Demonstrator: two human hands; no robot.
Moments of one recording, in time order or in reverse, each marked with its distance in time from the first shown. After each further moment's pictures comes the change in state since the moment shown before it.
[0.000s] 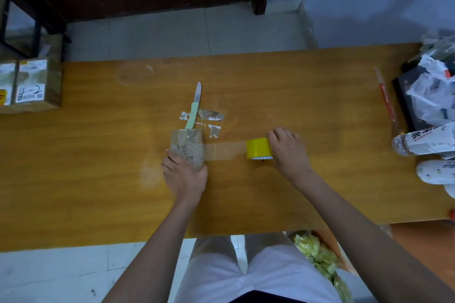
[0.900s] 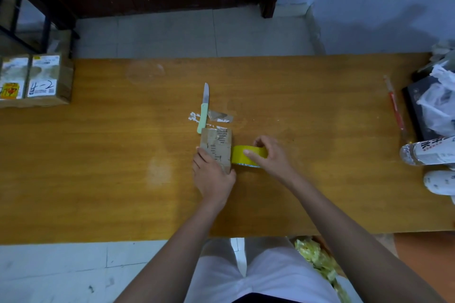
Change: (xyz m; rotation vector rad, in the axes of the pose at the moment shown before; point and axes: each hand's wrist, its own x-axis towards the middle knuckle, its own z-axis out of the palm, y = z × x) left_hand -0.024 0.037 0.001 -0.027 -0.061 0.128; right_hand 0.019 -0.035 0.031 0.901 0.001 0.074
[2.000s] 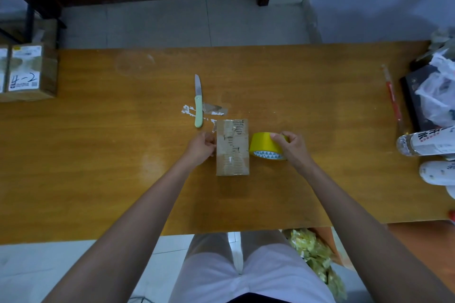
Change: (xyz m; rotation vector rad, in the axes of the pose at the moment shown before) left_hand 0.085 -0.007 -0.013 -0.444 -0.529 -0.012; right_hand -0.005 0.028 -0.037 0.425 0.104 0.345
